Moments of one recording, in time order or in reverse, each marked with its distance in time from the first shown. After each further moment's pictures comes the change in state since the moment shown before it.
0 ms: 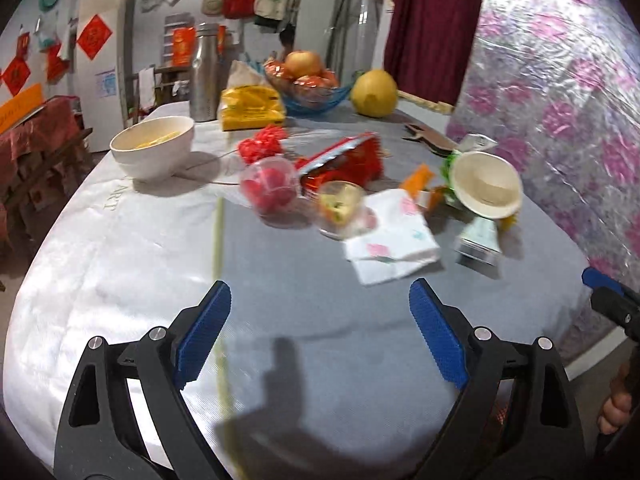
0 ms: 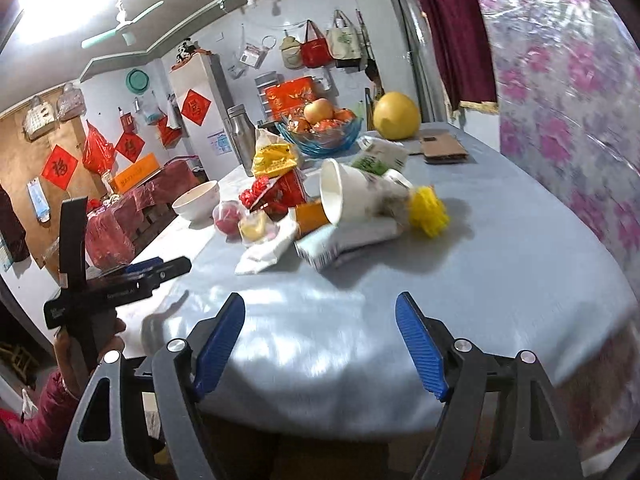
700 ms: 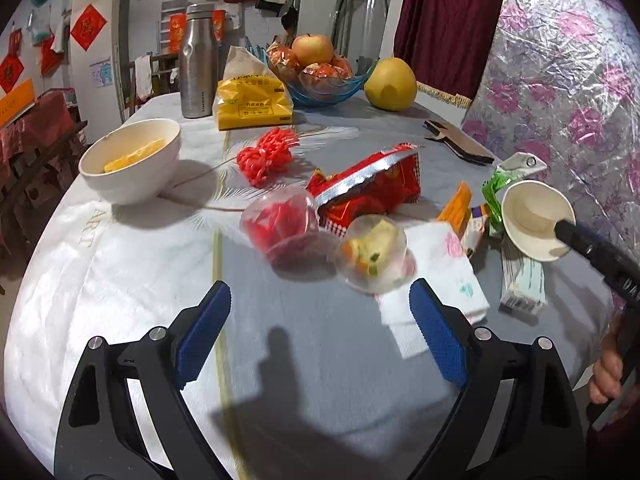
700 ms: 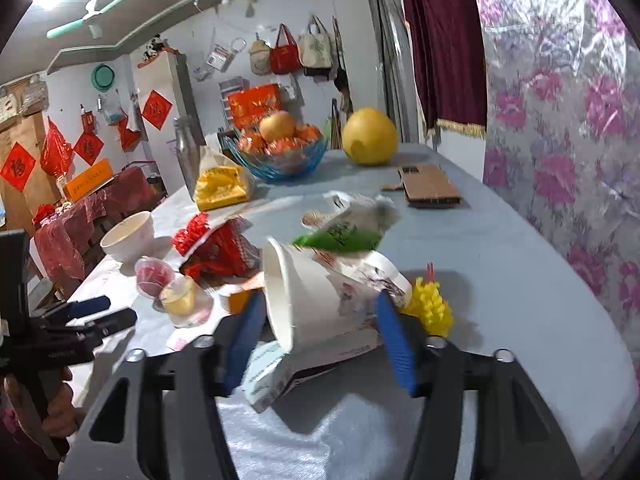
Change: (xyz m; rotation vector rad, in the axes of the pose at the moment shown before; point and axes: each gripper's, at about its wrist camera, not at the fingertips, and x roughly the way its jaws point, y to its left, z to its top) left arm 0.053 0.015 0.046 -0.002 0.065 -0.008; right arm 0.095 -0.017 0.063 0.001 -0.017 -0.177
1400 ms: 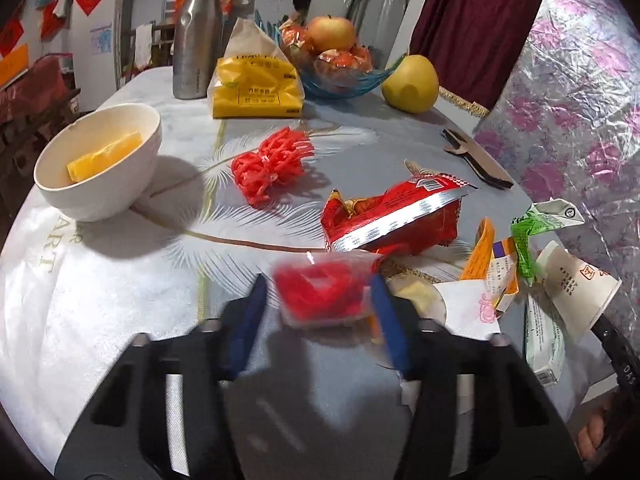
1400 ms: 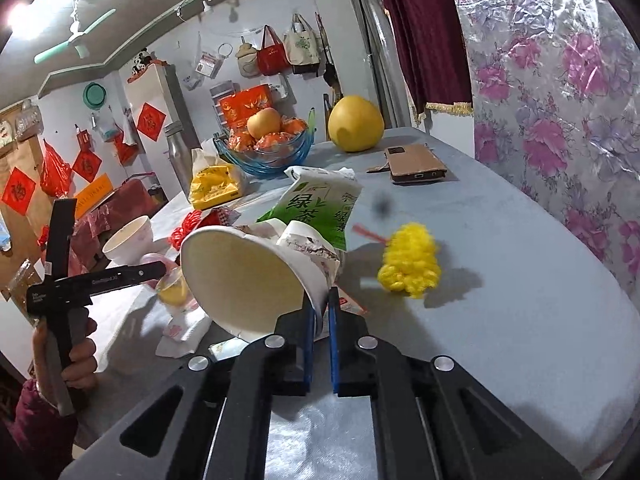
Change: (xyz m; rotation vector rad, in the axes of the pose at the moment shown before) left arm 0.046 0.023 0.034 -0.088 0.054 -0.036; right arm -0.014 -0.017 -0.020 0.080 -0.010 0.050
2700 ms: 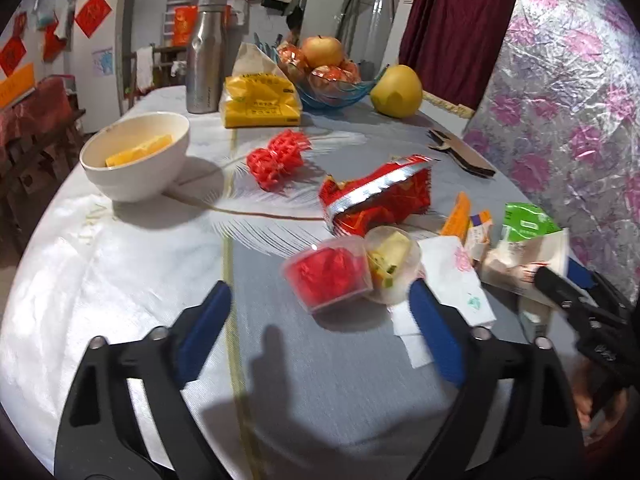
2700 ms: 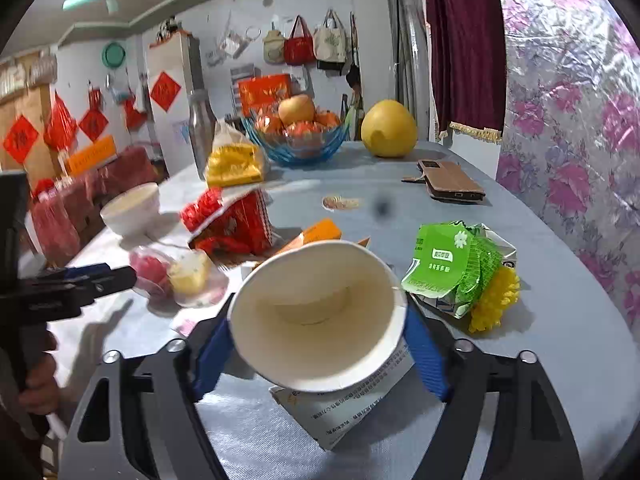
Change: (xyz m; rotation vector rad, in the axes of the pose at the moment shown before) left arm -0.042 -0.008 -0.033 0.046 -0.064 0.031; right arm 0.017 0.054 -0.003 -0.150 -0.016 -0.038
